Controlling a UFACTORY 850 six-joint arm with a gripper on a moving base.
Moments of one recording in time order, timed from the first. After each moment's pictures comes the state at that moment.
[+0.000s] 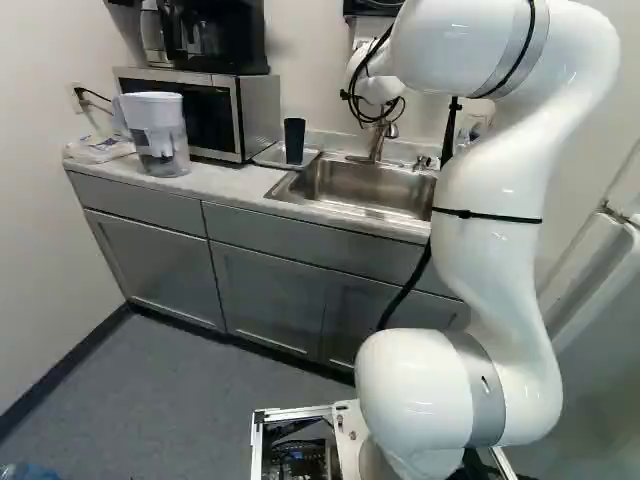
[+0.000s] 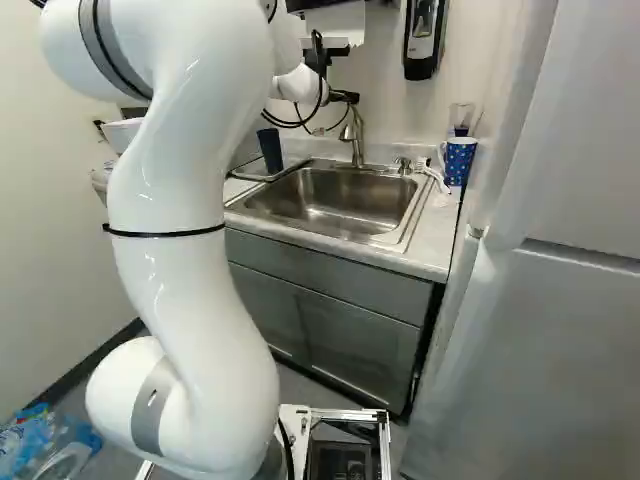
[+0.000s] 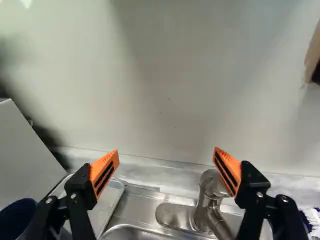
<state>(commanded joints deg) -6.9 -23.2 -86.0 9.0 16.3 -4.8</state>
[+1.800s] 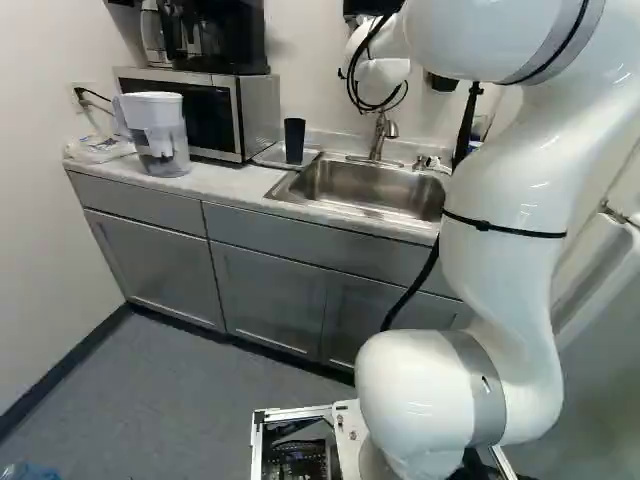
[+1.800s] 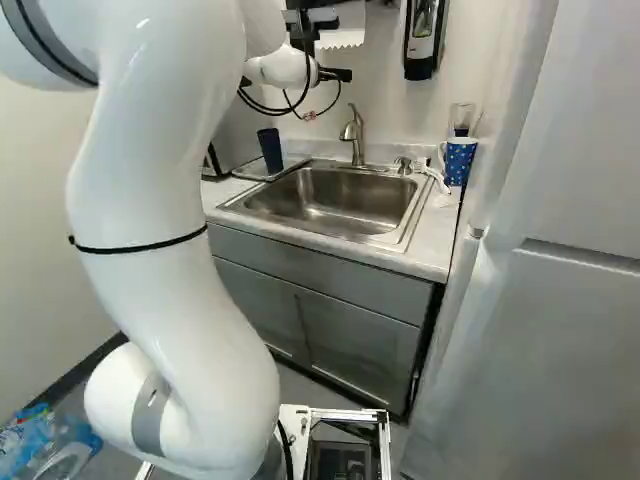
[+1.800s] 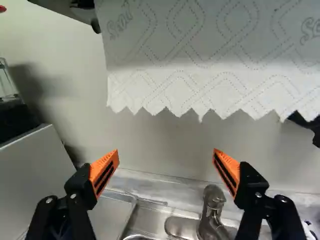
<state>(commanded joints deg) -5.4 -15.2 -80.8 9.0 19.9 -4.8</state>
